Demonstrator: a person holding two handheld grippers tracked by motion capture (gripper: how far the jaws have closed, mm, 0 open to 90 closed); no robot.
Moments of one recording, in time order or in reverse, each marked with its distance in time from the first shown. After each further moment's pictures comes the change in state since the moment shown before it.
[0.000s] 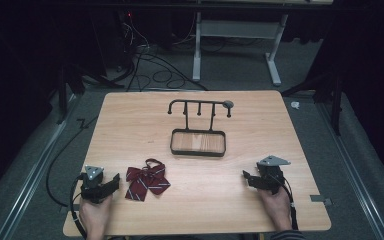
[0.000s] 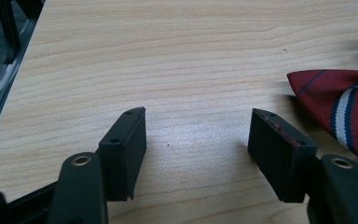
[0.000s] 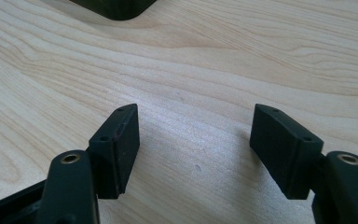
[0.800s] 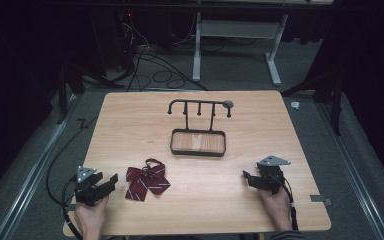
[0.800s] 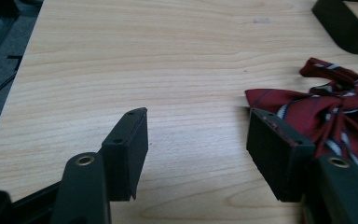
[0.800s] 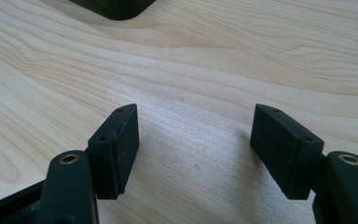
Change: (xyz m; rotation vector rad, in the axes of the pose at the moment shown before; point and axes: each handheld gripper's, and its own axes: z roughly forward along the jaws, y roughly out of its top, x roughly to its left) left arm 0.003 0.006 -0.028 -0.044 -0.106 -0.051; right arm 0.000 0.000 0.000 0.000 -0.001 0.005
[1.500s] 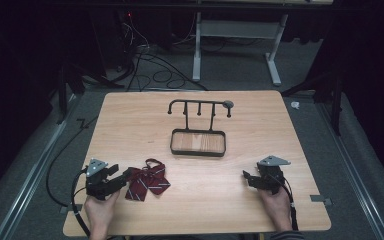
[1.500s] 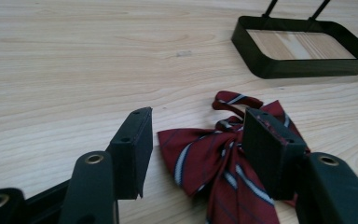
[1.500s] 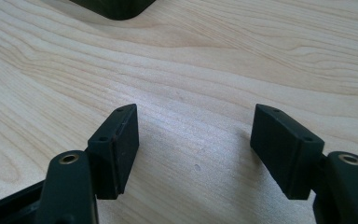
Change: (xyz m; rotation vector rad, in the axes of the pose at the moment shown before) left arm -0.039 0.028 -0.001 -0.034 -0.166 0.062; right arm 0.000 0.000 0.000 0.000 0.000 -0.004
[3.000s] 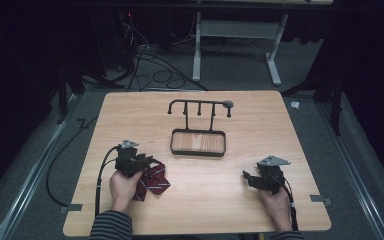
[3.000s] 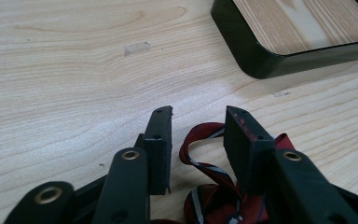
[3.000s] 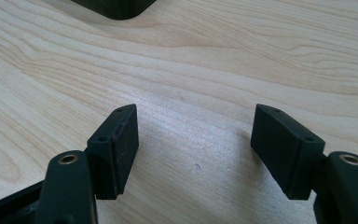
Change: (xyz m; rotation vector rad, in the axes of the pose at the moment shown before) left arm -0.016 0.034 0.090 0.199 -0.075 0.044; right arm 0.000 0.000 0.000 -0.001 0.002 -0.001
